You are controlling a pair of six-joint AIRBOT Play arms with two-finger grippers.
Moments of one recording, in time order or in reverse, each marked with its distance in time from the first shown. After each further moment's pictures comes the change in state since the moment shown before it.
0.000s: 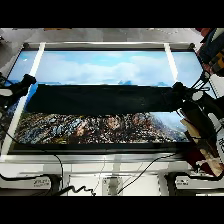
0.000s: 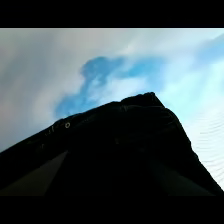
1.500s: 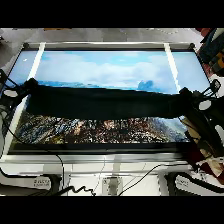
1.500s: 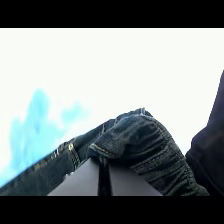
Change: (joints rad) left arm -0.052 -0.059 -0.004 0.036 0.124 0.029; right arm -0.052 0.162 -0.187 0.063 -0.103 0.074
